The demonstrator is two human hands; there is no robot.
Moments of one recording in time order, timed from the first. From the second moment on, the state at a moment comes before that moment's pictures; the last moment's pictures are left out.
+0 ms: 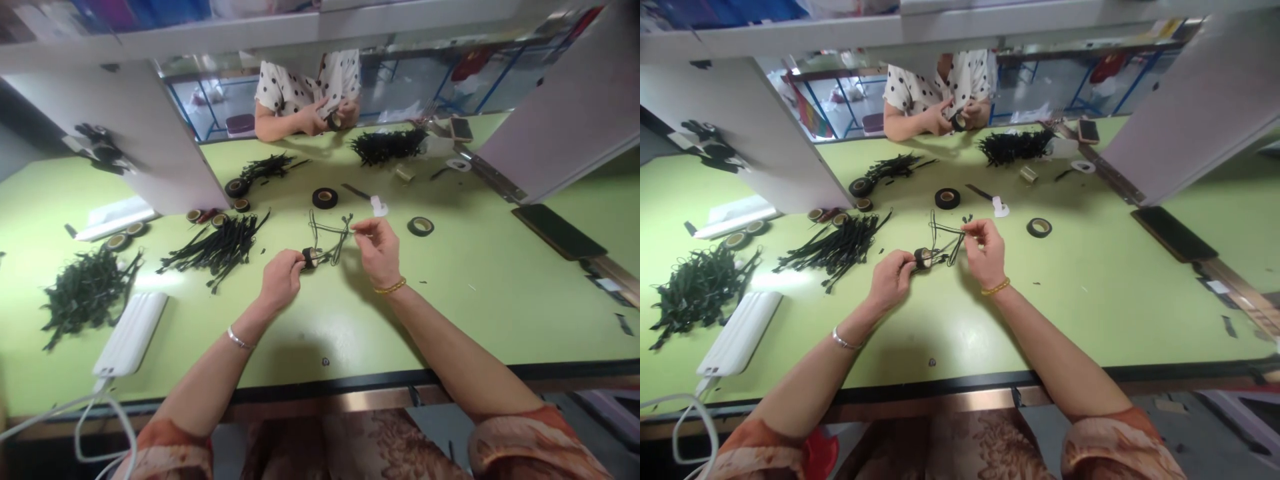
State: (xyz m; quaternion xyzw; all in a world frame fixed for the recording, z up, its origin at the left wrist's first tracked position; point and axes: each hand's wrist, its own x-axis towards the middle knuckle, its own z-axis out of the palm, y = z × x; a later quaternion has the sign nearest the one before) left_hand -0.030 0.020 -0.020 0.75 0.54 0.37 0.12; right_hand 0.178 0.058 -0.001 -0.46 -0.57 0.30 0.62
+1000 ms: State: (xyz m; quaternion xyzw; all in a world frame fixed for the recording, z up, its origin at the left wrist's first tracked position) left_hand -0.021 0.013 -0.019 0.89 0.30 0.28 -0.18; right_hand 0.153 0.035 -0.005 -0.49 -0.51 0.61 0.36
